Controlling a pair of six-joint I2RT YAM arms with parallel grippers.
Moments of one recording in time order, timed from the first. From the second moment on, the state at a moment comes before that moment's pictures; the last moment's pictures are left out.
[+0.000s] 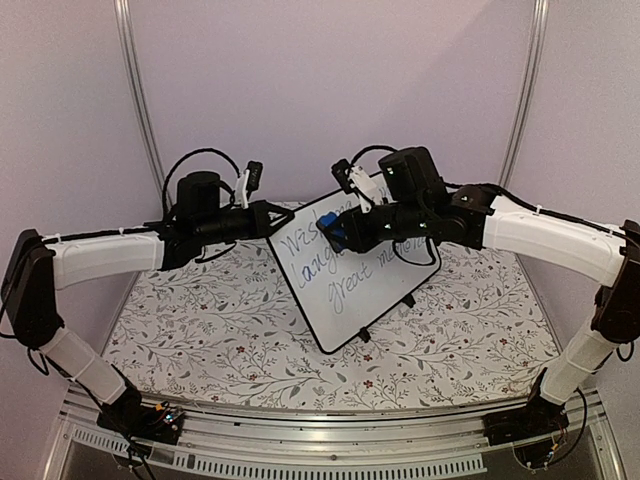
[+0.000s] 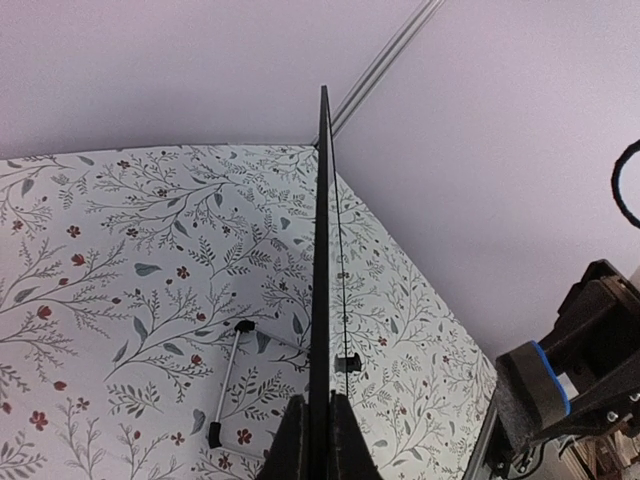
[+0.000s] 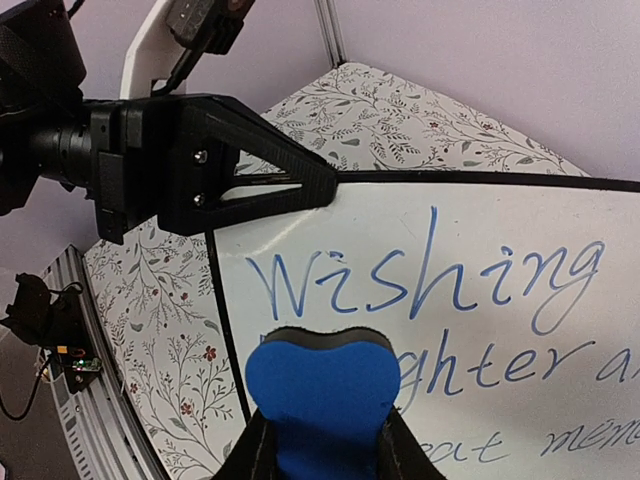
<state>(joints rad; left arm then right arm) -0.58 1.52 1.01 0.27 0.38 -0.51 0.91 1.62 1.46 -0.36 -0.08 0.19</state>
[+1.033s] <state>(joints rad) -0.63 1.49 0.97 0.28 0.28 -0.54 0.94 1.65 1.51 -0.49 0.07 0.19</state>
